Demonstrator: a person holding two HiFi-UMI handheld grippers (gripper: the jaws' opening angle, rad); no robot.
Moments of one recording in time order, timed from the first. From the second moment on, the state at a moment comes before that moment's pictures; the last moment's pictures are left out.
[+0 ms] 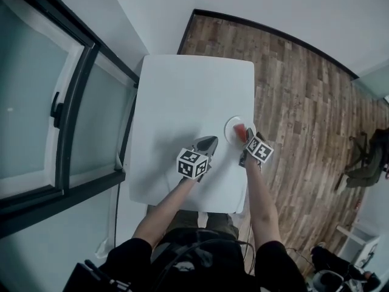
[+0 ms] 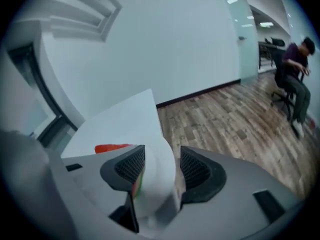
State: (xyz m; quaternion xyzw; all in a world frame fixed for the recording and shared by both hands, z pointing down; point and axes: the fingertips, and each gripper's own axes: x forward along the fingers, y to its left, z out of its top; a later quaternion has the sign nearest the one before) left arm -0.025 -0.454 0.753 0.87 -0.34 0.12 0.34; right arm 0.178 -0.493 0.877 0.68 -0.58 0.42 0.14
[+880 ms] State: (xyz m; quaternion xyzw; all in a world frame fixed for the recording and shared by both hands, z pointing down) left arm -0.003 -0.353 0.614 0.91 -0.32 0.06 0.26; right arm 0.109 -0.324 0.597 0.60 -0.78 0.17 0.04
